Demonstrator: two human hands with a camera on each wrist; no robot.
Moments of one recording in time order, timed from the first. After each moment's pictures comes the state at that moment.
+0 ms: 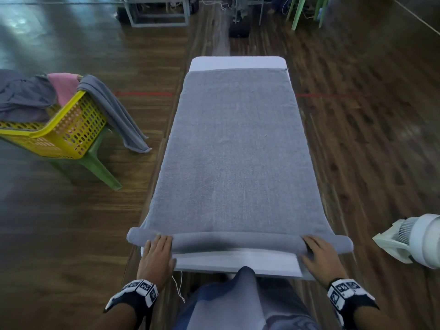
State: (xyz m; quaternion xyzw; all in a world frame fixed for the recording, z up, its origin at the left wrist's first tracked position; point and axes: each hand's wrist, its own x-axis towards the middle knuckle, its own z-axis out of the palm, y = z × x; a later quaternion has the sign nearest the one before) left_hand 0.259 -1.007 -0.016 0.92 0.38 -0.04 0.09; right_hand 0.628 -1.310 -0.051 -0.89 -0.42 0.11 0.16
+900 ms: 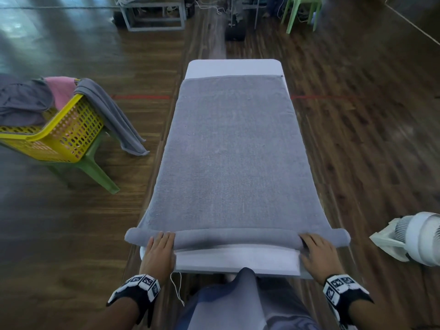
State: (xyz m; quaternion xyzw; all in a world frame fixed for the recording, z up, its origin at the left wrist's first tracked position) left_hand 0.269 -1.000 -0.013 0.93 0.35 -0.06 0.11; right_hand 0.622 -1.306 -0.042 -0.90 -0.42 0.10 0.09
